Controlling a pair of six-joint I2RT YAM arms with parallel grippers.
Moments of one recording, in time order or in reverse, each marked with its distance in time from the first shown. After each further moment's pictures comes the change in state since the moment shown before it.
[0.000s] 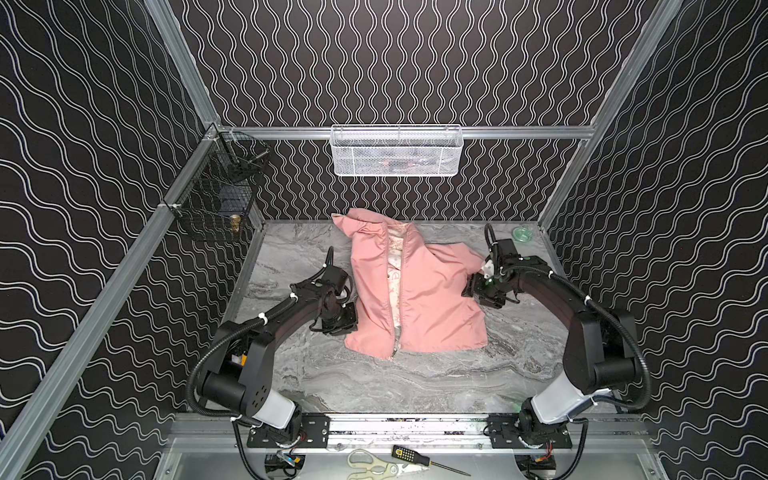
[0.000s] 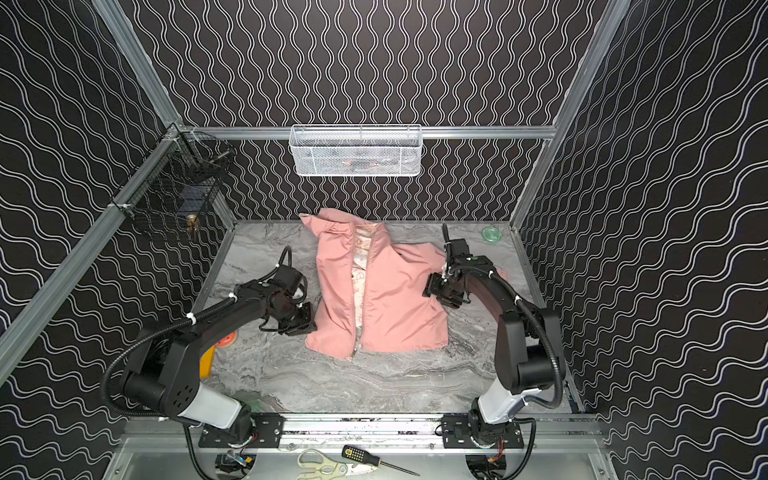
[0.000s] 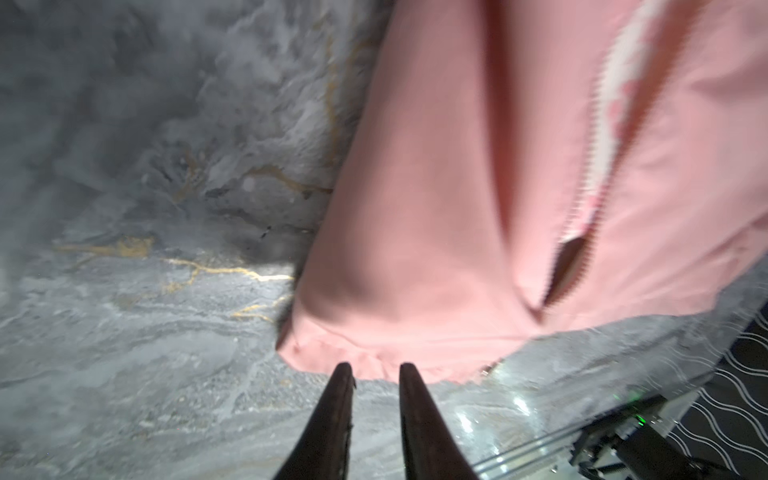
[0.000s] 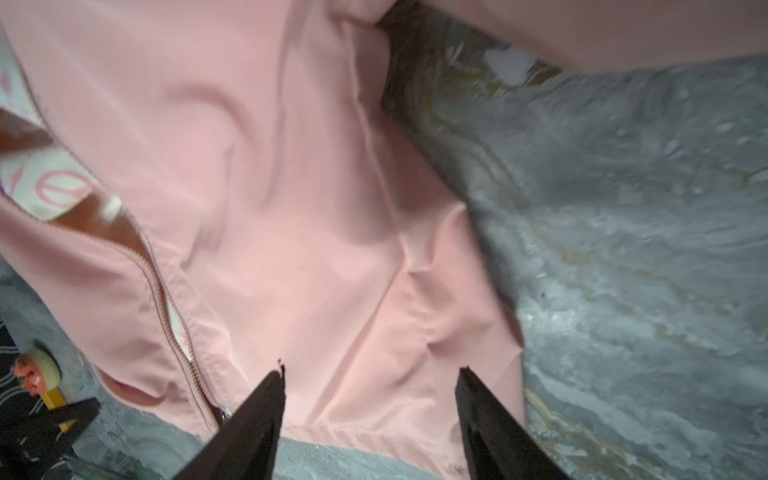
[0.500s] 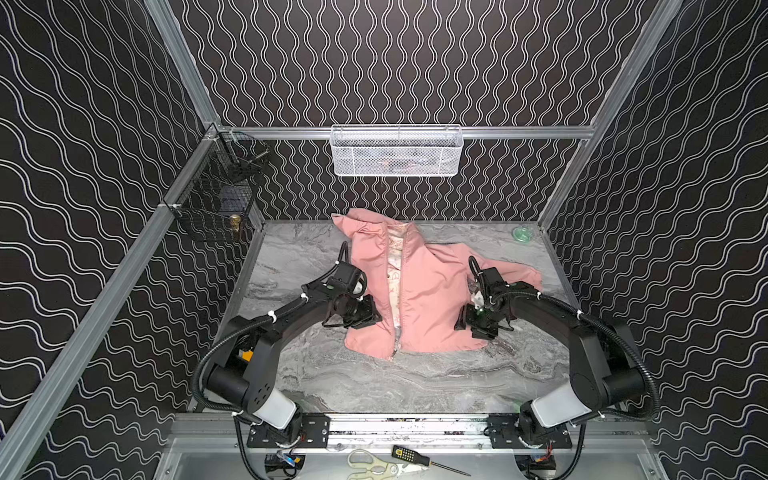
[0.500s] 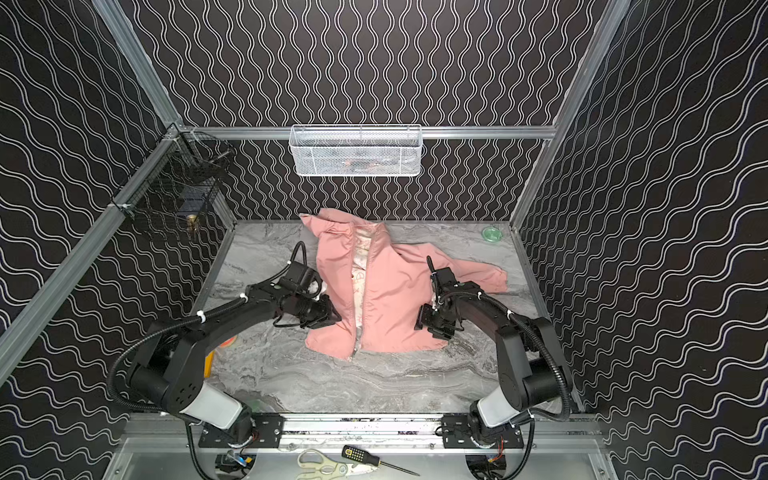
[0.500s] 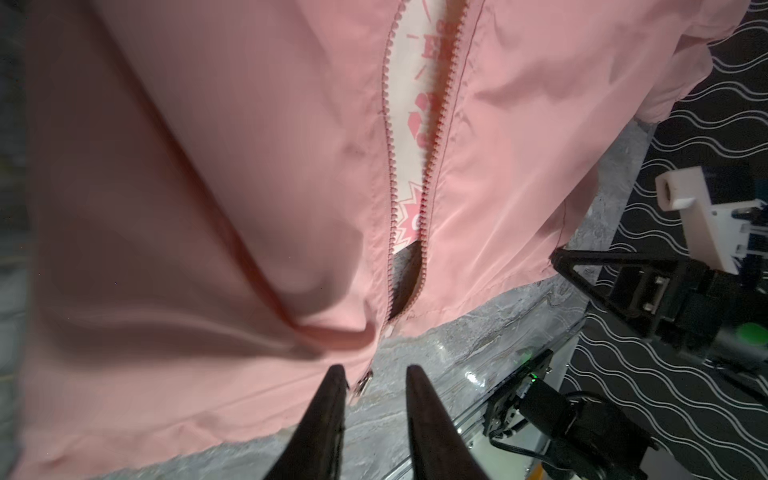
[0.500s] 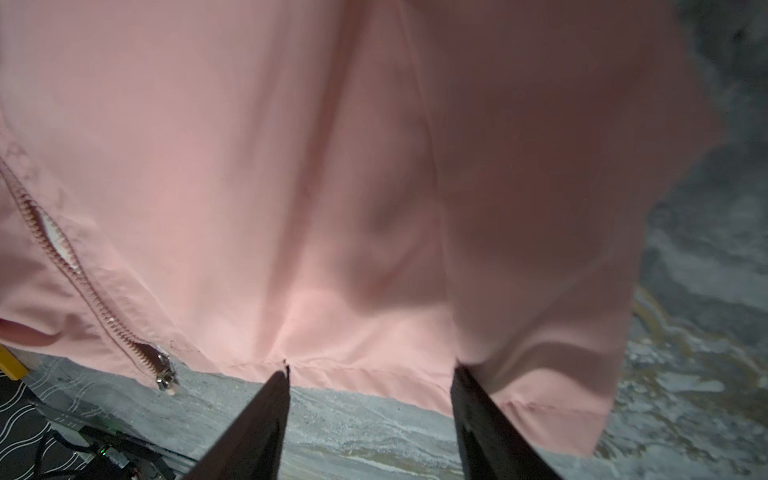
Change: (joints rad) left arm -0.097 0.073 -0.022 0.289 0.192 -0.138; right arm 0.095 -0.077 -0.270 0.066 -0.026 0.085
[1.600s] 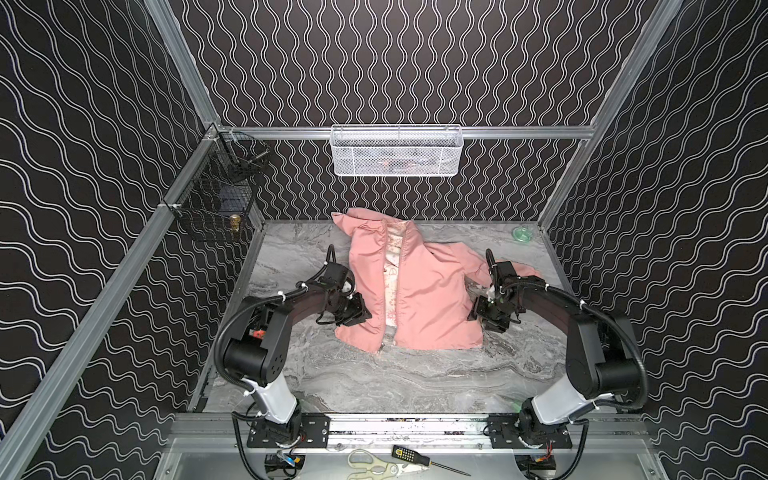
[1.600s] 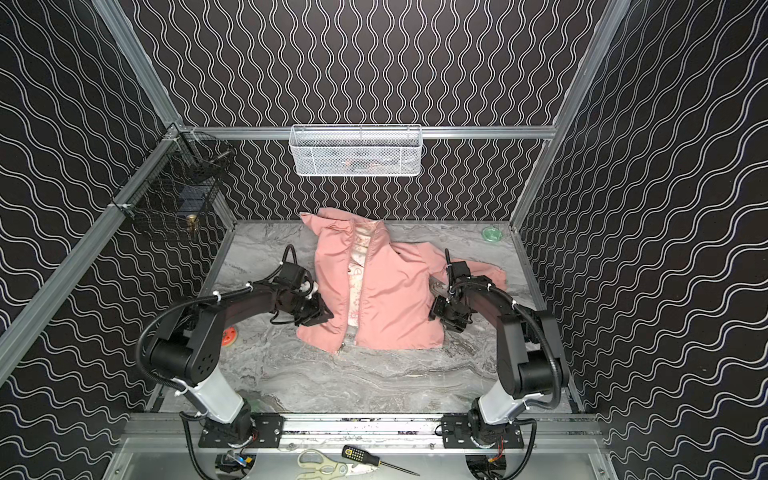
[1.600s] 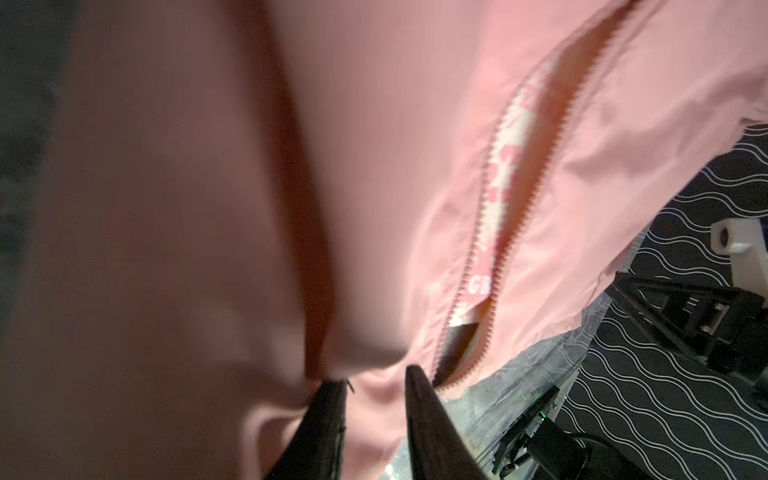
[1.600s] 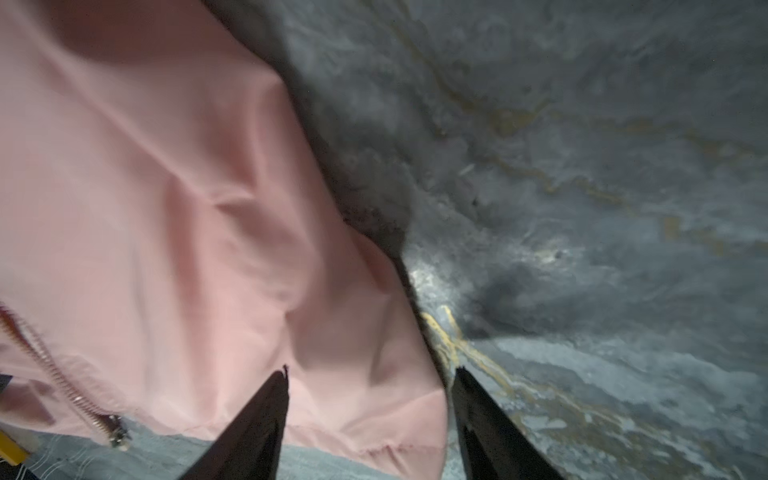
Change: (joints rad) left arm 0.145 0.101 0.024 0.031 0.020 0.087; right arm -0.141 0.034 0.077 -0.019 0.063 -0.030
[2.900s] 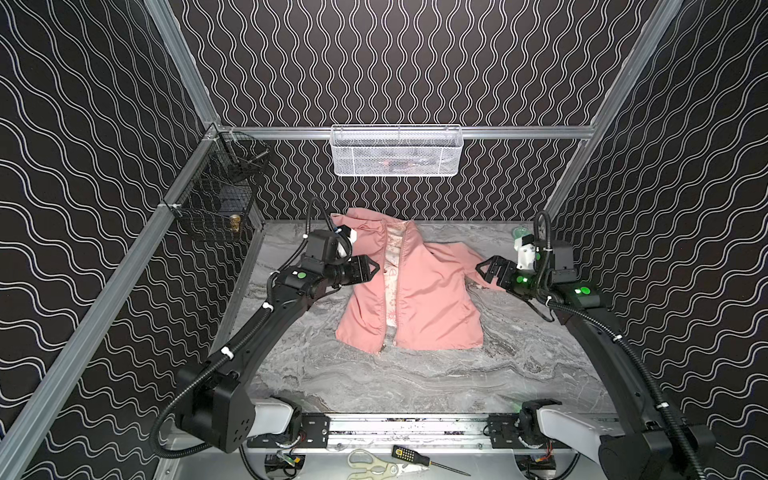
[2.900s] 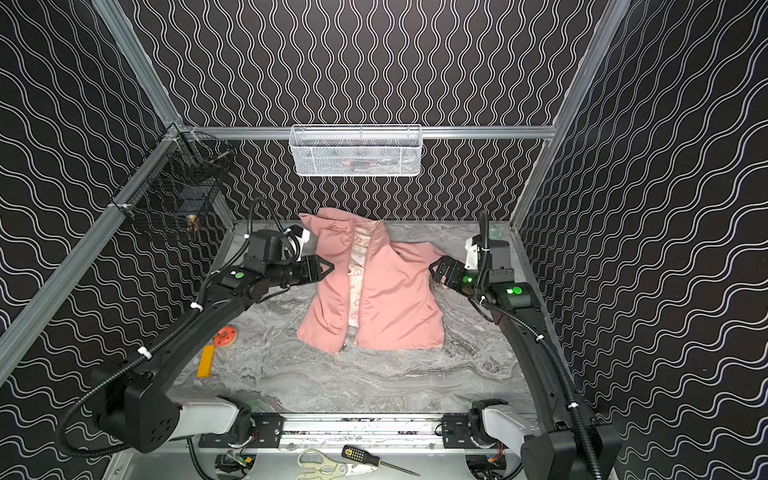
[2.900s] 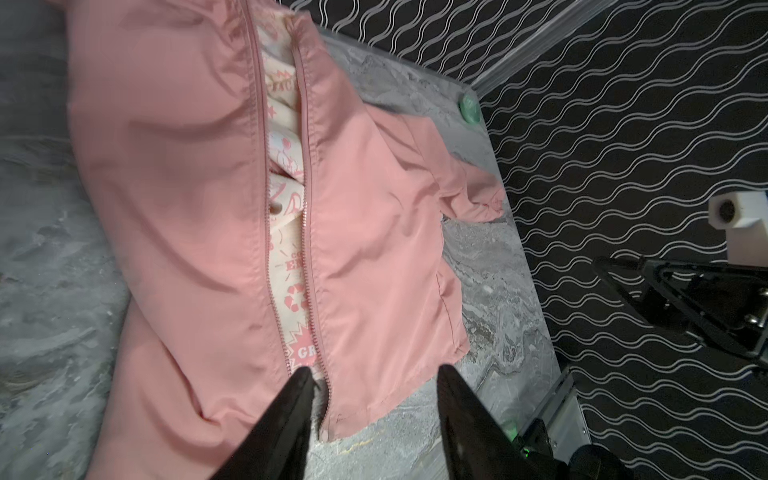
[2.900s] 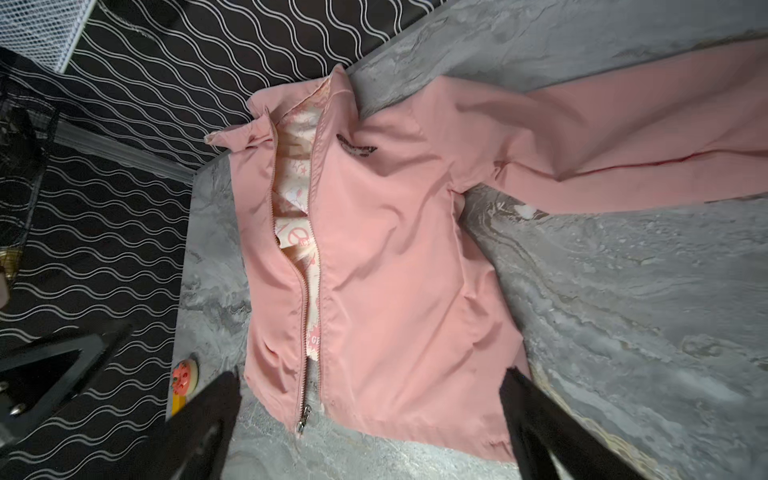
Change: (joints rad) left arm -0.079 -0.315 0.177 0.003 -0.104 0.105; right arm -0.028 -0.465 0.092 0.090 -0.103 0.014
